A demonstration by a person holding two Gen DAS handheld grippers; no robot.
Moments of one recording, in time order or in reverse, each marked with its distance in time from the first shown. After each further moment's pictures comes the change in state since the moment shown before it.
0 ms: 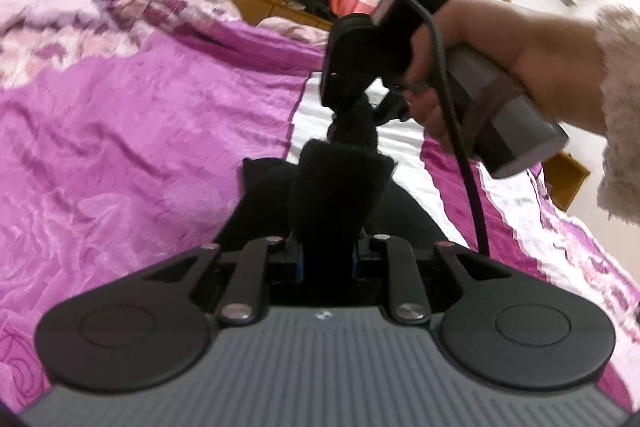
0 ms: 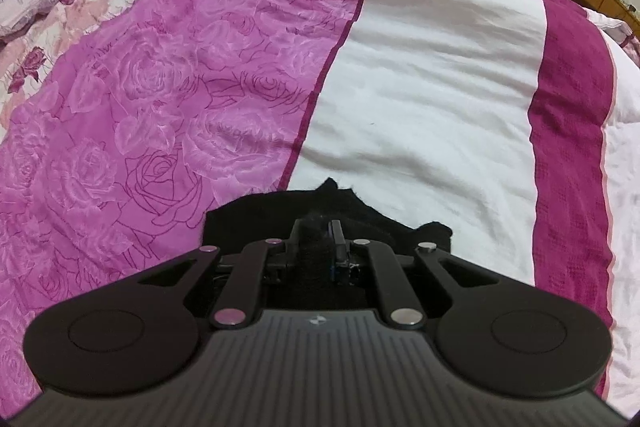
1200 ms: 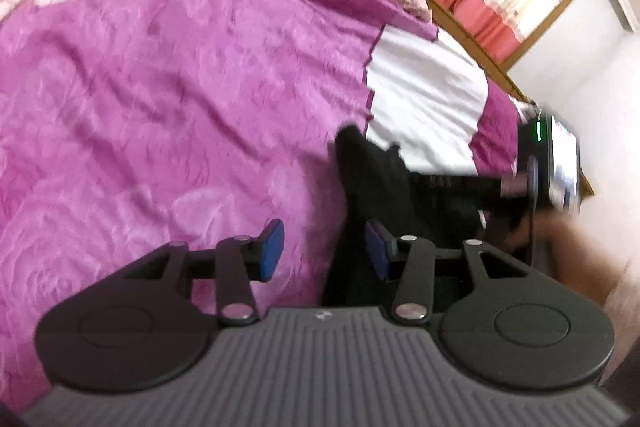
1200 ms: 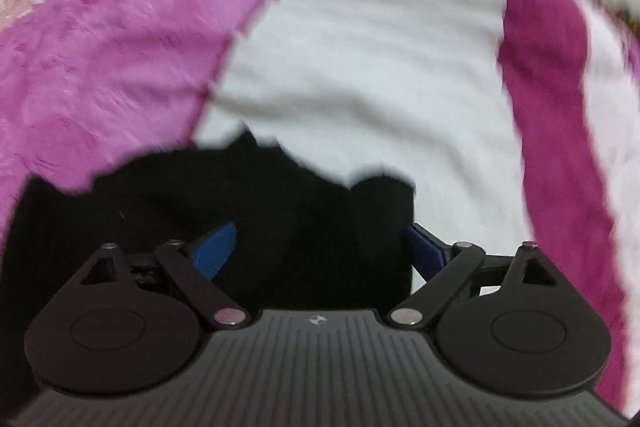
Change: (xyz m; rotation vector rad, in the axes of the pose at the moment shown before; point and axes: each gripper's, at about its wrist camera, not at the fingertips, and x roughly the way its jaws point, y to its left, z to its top) left arm 0.018 0.091 0.056 -0.232 0.240 0.033; right arm 0.071 -0.049 -0.060 0.143 0.000 -0.097
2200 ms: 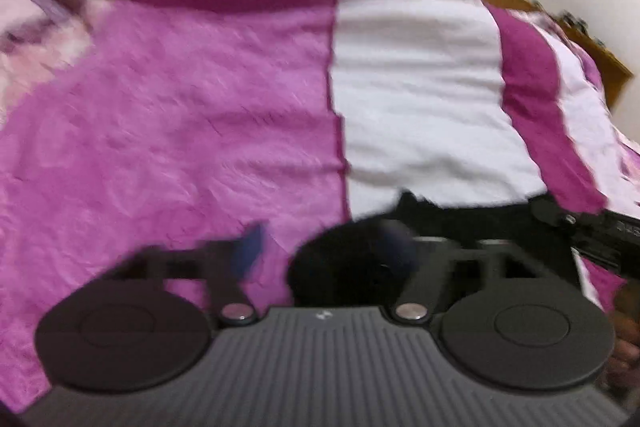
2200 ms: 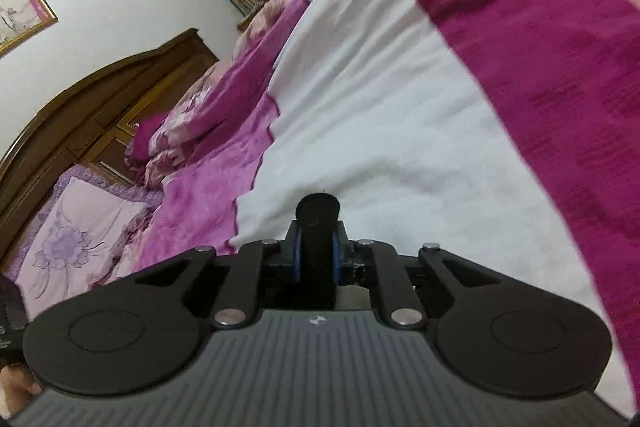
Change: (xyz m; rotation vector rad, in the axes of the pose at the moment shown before) left arm 0.142 -0.082 0.070 0.422 0.020 0.150; right arm 0.017 -0.165 -0.048 0.542 -0.364 0.607
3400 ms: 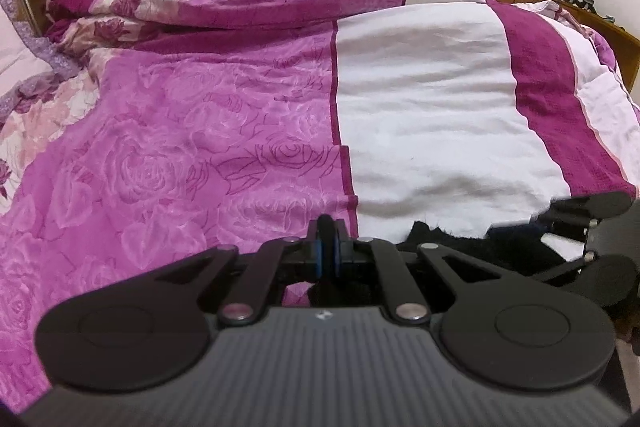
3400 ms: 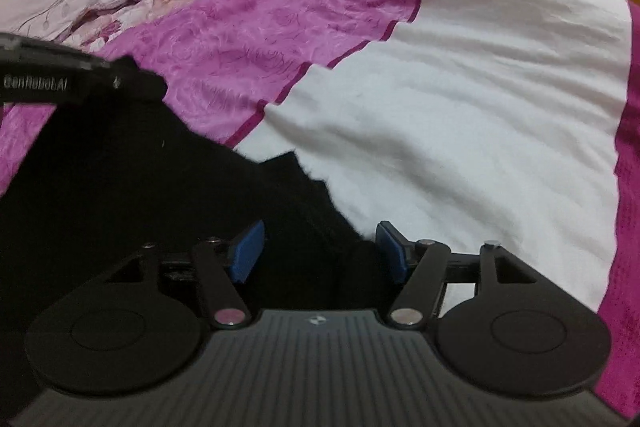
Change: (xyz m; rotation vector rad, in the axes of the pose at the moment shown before) left arm 0.010 -0.020 0.023 0.103 -0.018 0.081; right arm 0.094 0.087 -0.018 -0.827 0.402 -0.019
